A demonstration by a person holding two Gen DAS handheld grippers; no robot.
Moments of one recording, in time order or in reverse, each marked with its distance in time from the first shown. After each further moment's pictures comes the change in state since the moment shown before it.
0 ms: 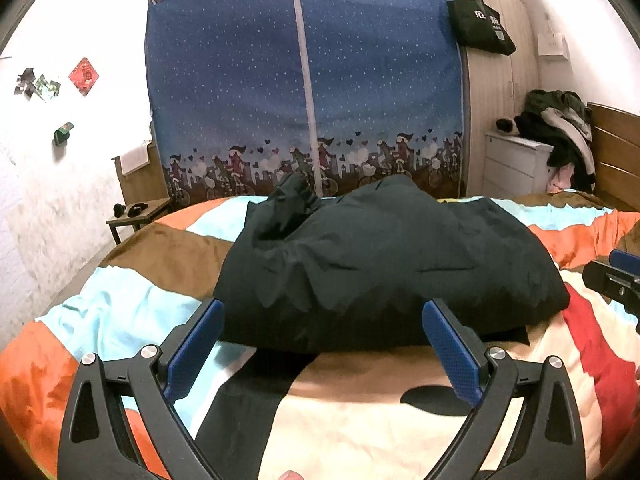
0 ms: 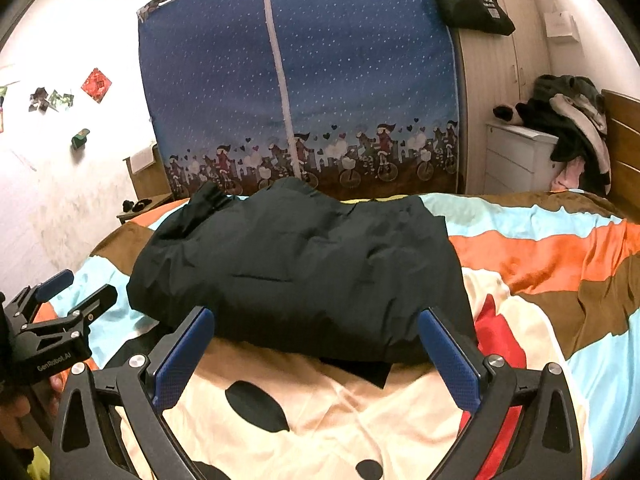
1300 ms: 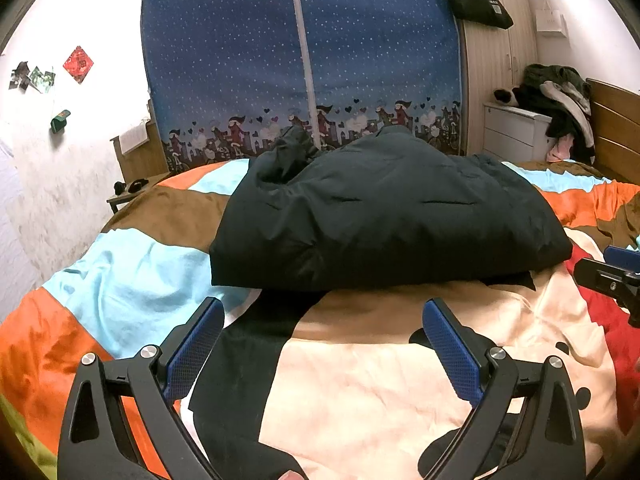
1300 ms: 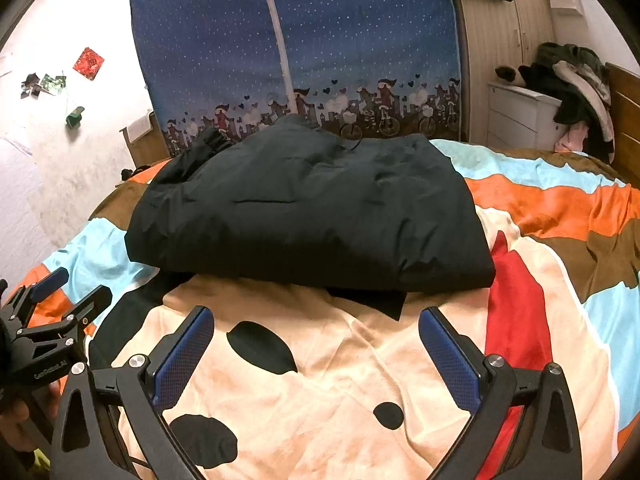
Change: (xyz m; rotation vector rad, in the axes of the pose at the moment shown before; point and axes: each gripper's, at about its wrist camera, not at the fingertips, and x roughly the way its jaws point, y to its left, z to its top) left arm -0.003 0.004 -0.046 0.021 0.092 -0.003; right arm 0.011 0.005 -0.045 0.023 0.136 0.004
